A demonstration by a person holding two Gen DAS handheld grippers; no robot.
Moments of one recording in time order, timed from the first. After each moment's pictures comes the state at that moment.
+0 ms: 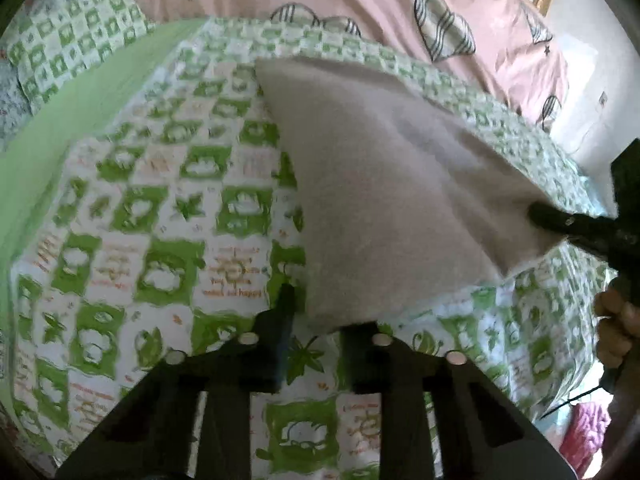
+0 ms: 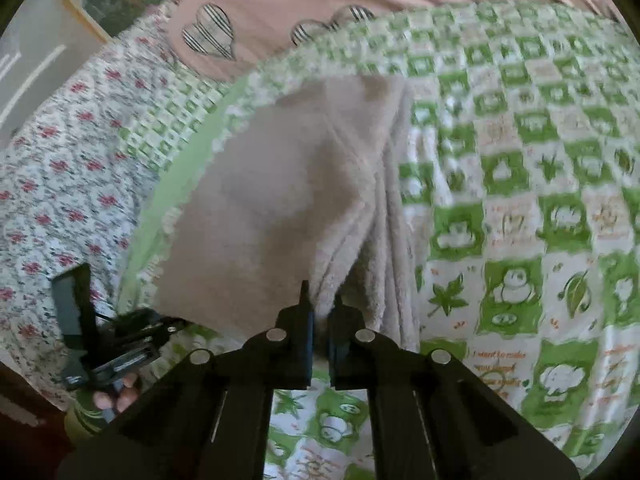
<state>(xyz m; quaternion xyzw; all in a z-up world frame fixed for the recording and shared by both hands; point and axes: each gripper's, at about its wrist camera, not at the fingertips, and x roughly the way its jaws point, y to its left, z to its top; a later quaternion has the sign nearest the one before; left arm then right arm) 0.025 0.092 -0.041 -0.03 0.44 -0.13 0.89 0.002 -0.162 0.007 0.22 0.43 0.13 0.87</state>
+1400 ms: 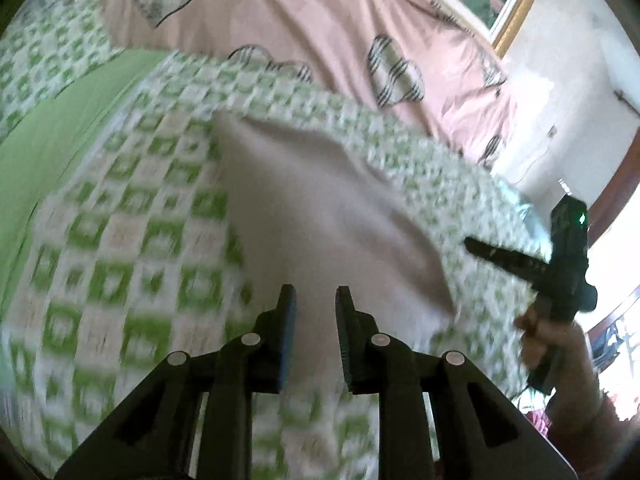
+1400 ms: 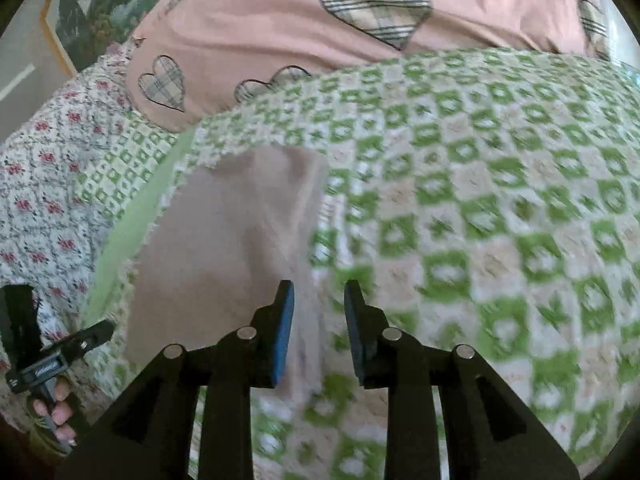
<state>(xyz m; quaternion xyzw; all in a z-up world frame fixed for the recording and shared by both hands) 0.045 0.096 0.018 -0.10 0.40 -0.23 0.88 0.014 -0.198 0.028 0.19 0.40 0.03 0.90</state>
